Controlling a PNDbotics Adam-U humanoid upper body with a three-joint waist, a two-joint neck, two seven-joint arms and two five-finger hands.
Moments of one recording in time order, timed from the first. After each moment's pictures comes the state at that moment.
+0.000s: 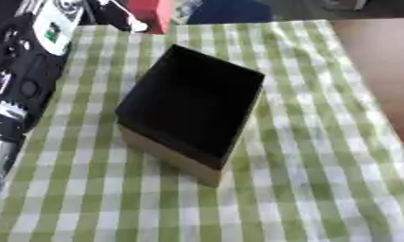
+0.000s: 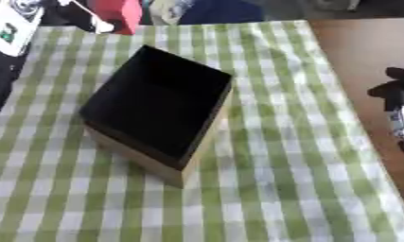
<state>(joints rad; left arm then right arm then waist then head) -1.07 0.58 -0.17 -1.18 -0.71 -0.31 -0.43 -0.25 -0.29 -0.08 -1.82 0.02 -0.18 0.17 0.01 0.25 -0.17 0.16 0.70</state>
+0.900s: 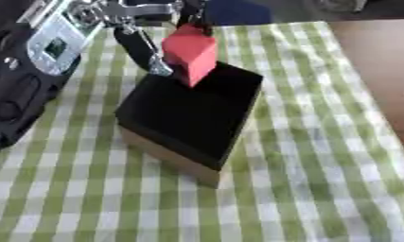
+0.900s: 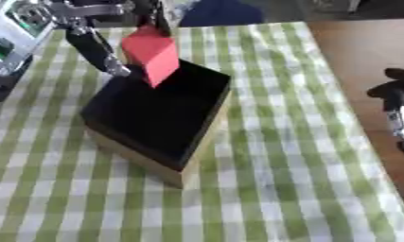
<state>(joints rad) -0.99 0.67 -0.41 -1.51 -0.48 -0.38 -0.64 -0.25 -0.29 -0.08 -1.82 0.02 -0.18 0.17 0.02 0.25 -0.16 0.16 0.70</state>
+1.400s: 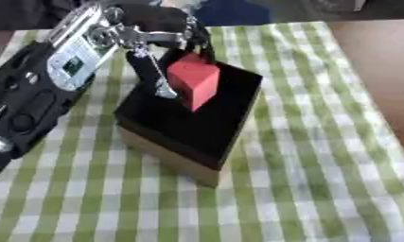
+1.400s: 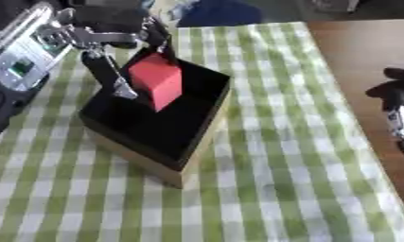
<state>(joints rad) -0.97 0.61 -0.44 -1.42 -0.49 -0.37 -0.66 -0.25 -0.29 -0.08 -1.82 0.02 -0.18 0.17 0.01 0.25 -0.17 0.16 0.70</state>
